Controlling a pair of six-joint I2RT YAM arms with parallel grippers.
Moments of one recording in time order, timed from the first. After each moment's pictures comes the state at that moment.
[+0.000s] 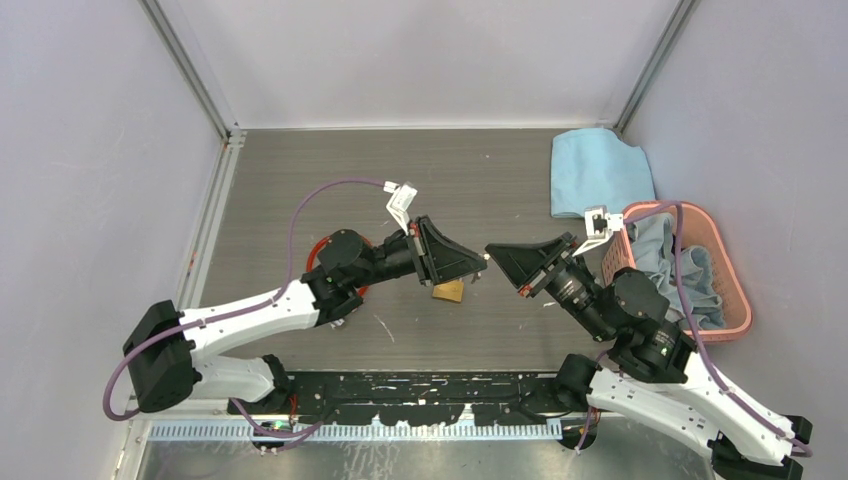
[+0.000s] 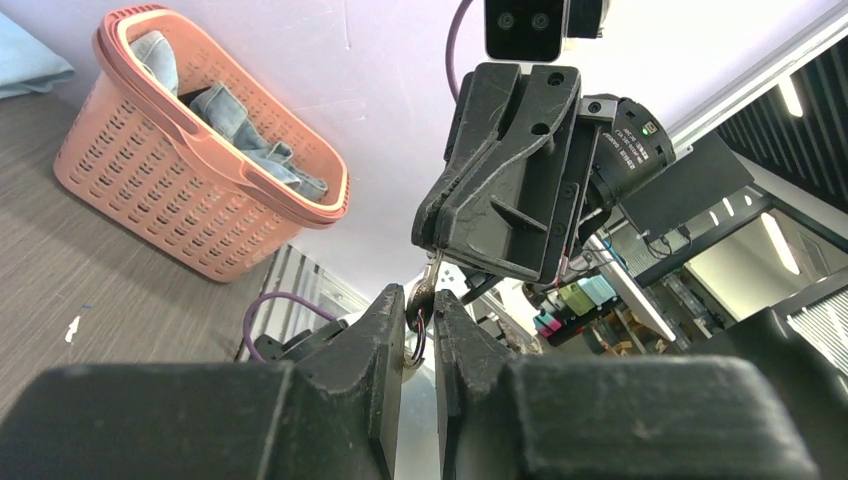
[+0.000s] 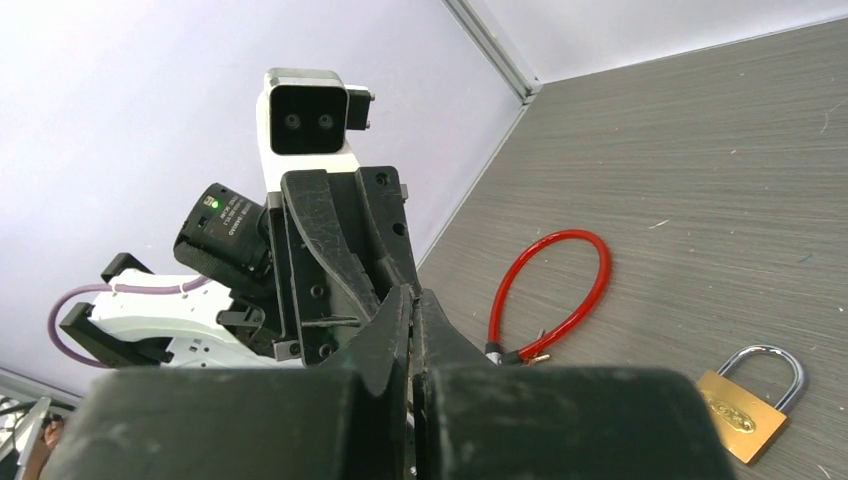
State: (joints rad) left arm -1.01 1.25 0.84 0.72 0.36 -0.96; right arm 0.97 0.47 0.82 -0.21 0.23 0.71
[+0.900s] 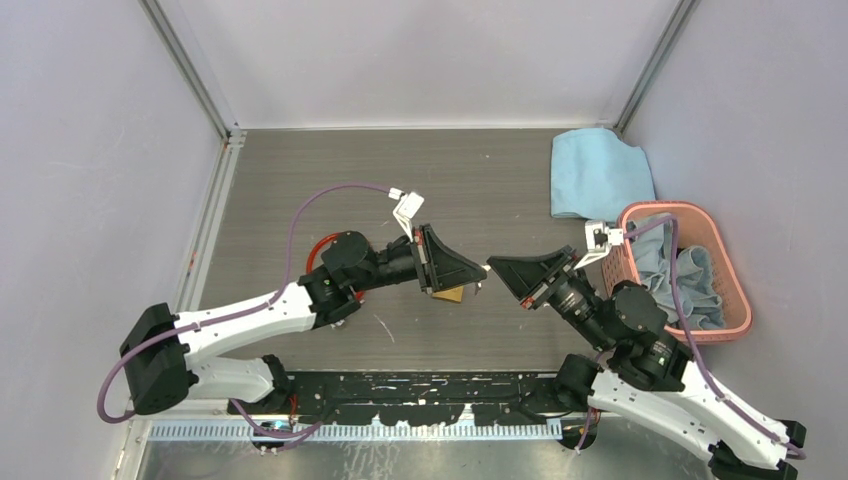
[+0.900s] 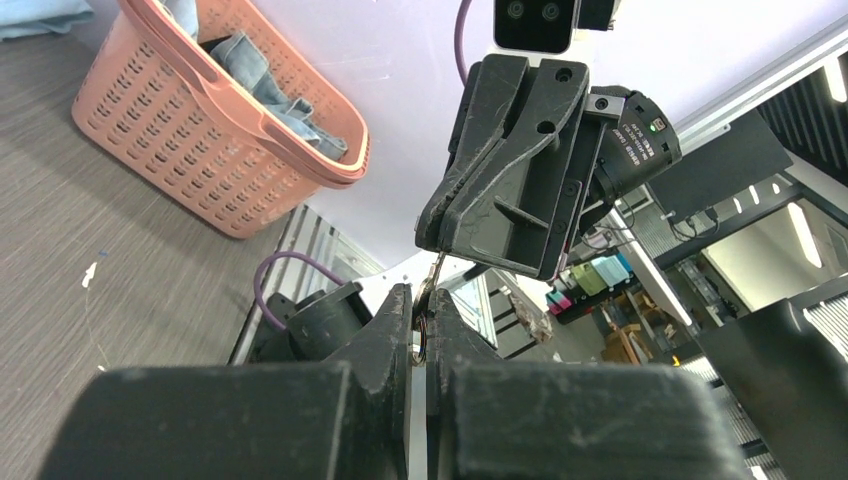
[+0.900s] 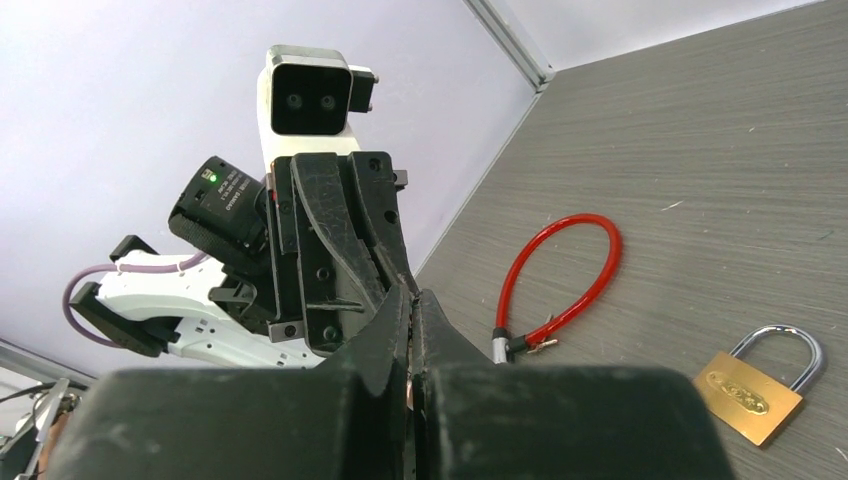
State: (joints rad) left arm -1.02 1.23 0.84 0.62 0.36 -0.95; right arm 0.97 0.37 0.72 -0.19 0.23 0.73
